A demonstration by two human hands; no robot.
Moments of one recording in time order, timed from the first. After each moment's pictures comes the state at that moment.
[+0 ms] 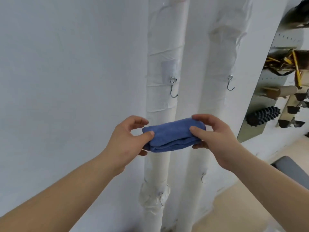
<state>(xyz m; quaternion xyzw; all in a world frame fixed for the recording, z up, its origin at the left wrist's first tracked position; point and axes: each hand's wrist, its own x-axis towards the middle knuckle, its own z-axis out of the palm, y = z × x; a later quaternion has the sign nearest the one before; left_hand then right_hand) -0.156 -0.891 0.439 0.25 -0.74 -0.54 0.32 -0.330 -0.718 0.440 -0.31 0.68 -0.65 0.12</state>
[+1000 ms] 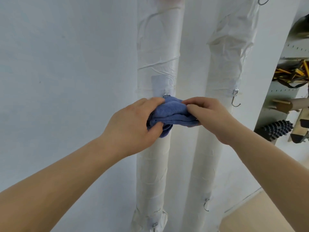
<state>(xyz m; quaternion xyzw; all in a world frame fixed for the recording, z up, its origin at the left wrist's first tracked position) -0.241 -0.918 0.503 0.12 -0.91 -0.08 0.38 -0.427 -0.779 0.524 -0.46 0.71 -0.53 0.05</state>
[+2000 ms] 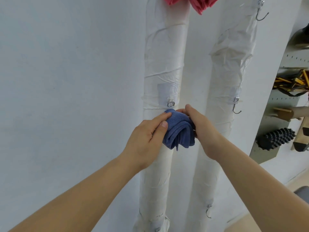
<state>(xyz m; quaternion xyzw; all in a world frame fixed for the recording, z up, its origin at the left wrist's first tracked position) -0.251 -0.909 0.469 0.09 -0.83 -0.37 0.42 -0.394 -0.794 0.508 -0.40 0.68 -0.59 0.15</state>
